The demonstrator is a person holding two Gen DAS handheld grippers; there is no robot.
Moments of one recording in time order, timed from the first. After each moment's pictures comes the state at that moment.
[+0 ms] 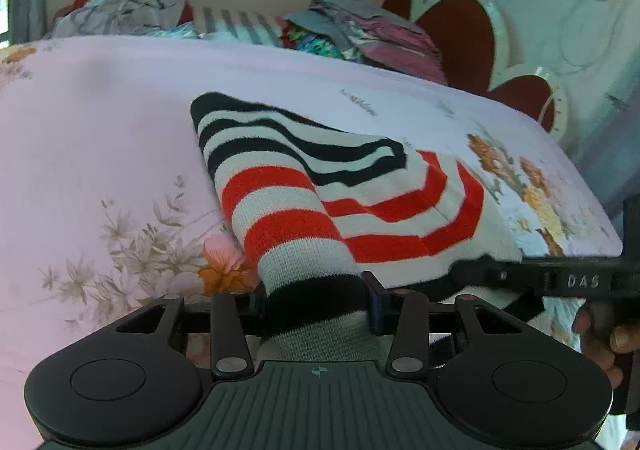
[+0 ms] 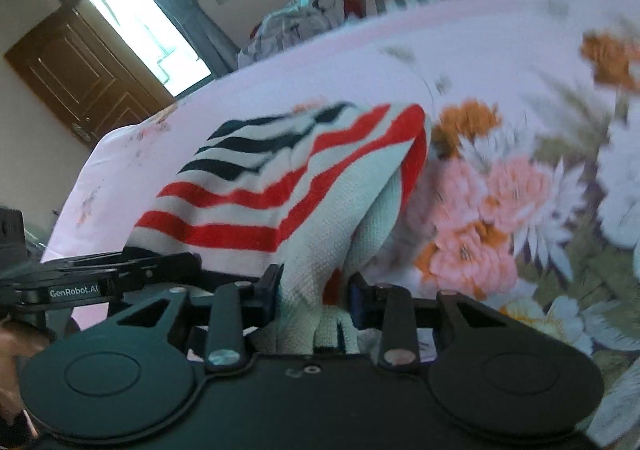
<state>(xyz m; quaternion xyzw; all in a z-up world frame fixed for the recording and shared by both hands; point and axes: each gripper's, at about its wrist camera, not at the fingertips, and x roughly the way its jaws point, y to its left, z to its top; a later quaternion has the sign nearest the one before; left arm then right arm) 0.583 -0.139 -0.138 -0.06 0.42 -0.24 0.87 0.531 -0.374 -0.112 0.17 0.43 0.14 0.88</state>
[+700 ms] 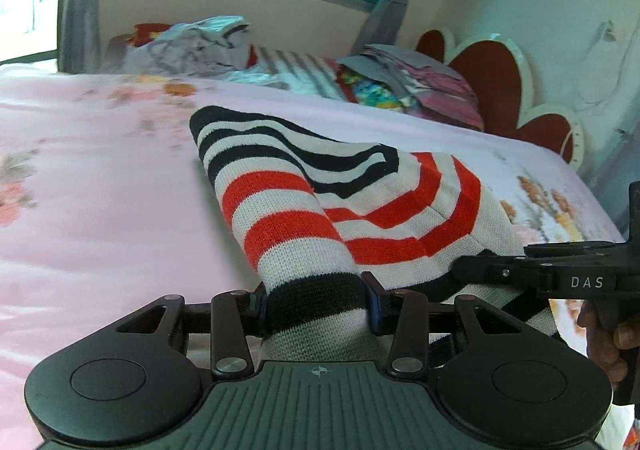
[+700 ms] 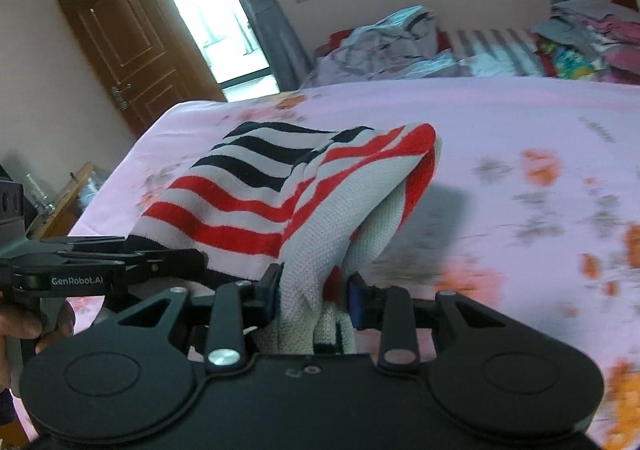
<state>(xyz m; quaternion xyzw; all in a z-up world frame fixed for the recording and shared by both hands) 0.581 0.111 -0.098 -0.06 0.39 -0.21 0.90 0.559 -0.131 -0.084 0.10 0.40 0.19 0.89</state>
